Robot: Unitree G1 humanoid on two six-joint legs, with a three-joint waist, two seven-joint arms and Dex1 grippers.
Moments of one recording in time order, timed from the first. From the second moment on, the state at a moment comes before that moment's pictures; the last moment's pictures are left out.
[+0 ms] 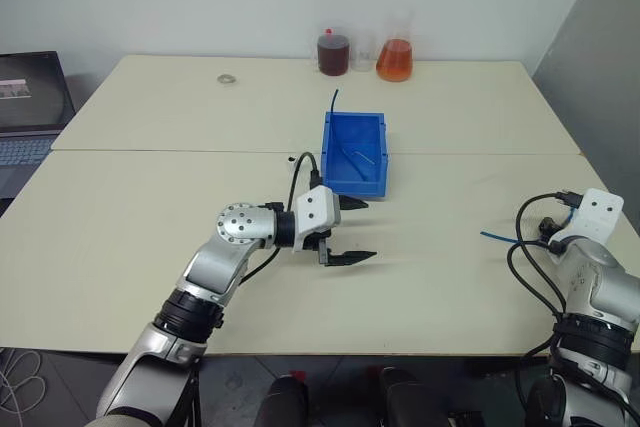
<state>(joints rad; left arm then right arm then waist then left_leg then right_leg) -0.52 0.47 -0.28 0.01 -0.20 0.13 -1.08 -0.41 -0.31 -0.57 0.04 0.10 0.86 -0.07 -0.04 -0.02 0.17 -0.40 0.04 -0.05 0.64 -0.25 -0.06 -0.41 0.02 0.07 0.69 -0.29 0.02</state>
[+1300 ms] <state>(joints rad) 0.35 0.38 0.15 -0.50 -0.19 0.29 -0.51 -0.64 -0.49 0.31 0.00 0.22 0.35 1.03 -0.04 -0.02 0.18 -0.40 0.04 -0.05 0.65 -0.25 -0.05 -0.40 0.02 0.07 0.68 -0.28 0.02</state>
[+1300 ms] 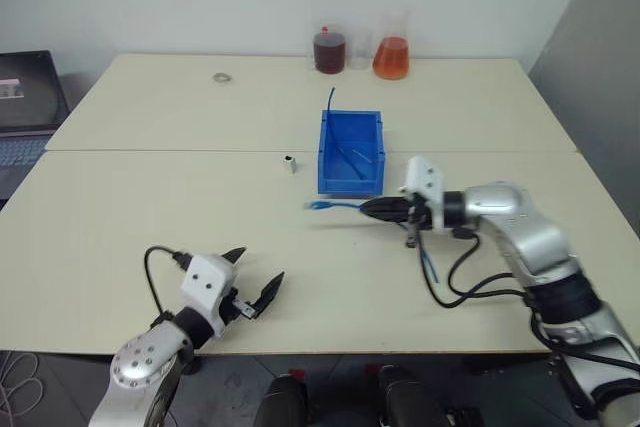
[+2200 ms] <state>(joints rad) 0.44 0.33 0.10 -0.52 -0.13 0.19 -0.40 -0.68 -0.33 0.44 0.35 0.02 0.16 1.07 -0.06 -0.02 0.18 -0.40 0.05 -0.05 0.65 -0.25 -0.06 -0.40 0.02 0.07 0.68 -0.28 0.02</state>
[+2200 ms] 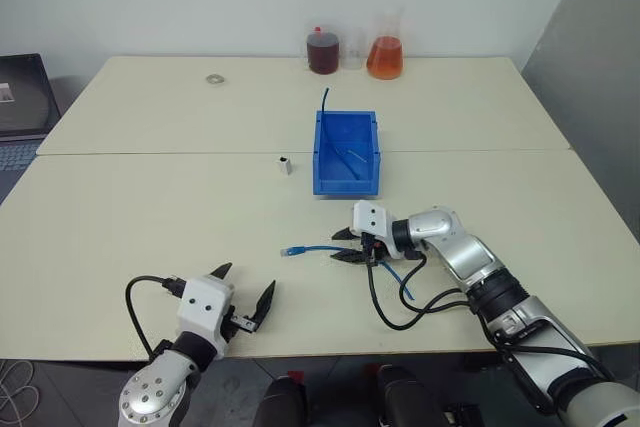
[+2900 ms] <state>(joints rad) -0.28 0.76 -0.01 0.06 -0.32 0.19 -1.16 -0.58 -0.74 0.17 -0.30 0.39 0.67 1.24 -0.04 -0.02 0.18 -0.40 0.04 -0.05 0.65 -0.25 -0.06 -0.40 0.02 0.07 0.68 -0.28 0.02</state>
